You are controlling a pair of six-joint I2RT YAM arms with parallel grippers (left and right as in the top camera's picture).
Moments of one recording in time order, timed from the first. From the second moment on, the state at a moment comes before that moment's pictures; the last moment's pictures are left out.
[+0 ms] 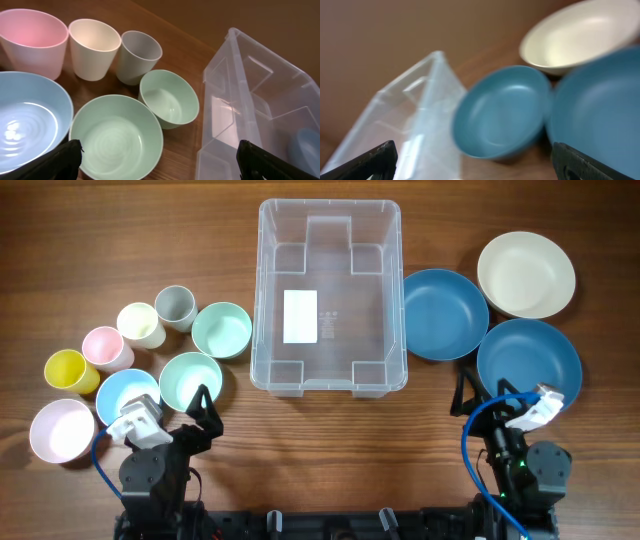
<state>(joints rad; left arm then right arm) -0.02 0.01 0.25 -0.60 -0.08 -0.51 -0.12 0.02 0.14 -0.31 -0.22 0.55</state>
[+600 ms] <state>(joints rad) -0.01 0.72 0.81 -0.66 -0.06 -0.46 -0.12 0.77 0.77 -0.49 -0.31 0.53</state>
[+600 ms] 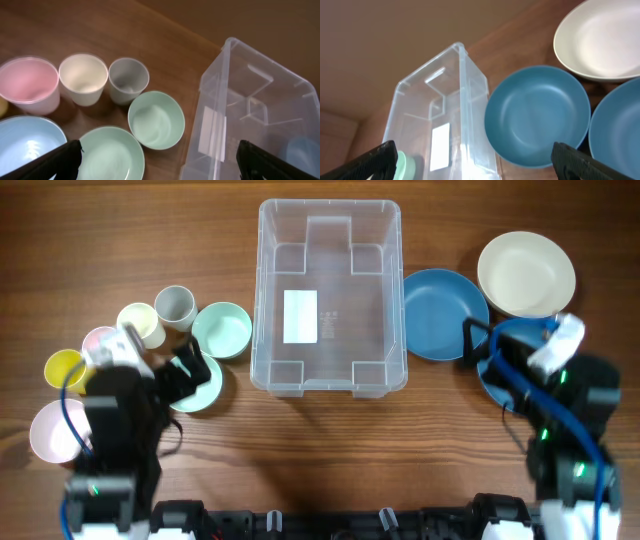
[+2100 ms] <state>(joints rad) 0.05 1.18 1.19 -0.86 -0.06 -0.38 -0.72 1.53 0.78 -0.69 -0.04 0.63</state>
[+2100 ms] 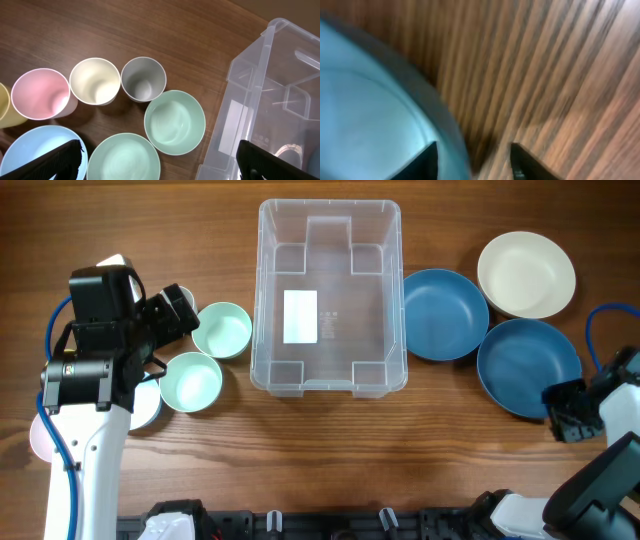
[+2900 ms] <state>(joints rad) 0.05 1.18 1.19 -0.86 -0.06 -0.38 -0.65 0.92 0.91 -0.81 -0.21 0.58</state>
